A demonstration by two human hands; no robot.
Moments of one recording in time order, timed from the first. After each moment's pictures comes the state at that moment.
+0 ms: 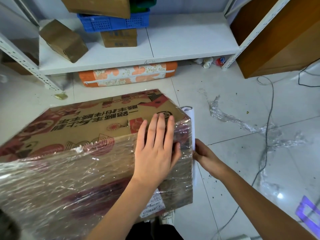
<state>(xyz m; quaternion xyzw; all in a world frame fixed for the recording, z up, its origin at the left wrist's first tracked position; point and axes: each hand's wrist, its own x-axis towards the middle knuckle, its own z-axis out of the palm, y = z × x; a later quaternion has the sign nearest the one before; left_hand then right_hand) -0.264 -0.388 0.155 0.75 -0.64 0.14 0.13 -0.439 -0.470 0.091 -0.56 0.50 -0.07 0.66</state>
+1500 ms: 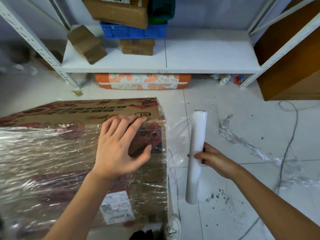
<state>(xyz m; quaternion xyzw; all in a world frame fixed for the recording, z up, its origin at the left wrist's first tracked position) -0.235 -0.414 0.165 0.76 -0.61 0.07 0.23 -0.479 -0.577 0.087 -0.54 0.45 0.05 0.71</state>
